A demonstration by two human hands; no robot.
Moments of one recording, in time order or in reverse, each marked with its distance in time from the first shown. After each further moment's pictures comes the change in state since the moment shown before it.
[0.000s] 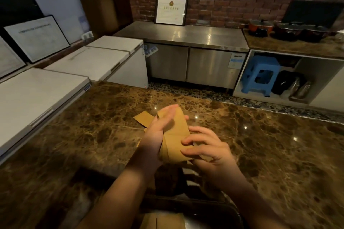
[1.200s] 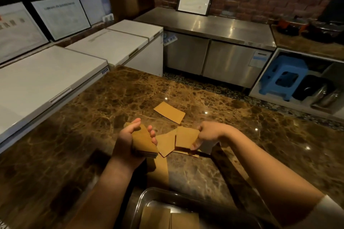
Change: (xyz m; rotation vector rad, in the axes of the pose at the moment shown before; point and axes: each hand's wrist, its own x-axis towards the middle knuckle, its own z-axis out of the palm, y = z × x) left_hand -0.016 0.012 -0.111 -0.292 0.472 -0.054; right_hand 0.103 0.107 0.045 -0.274 -0.923 0.956
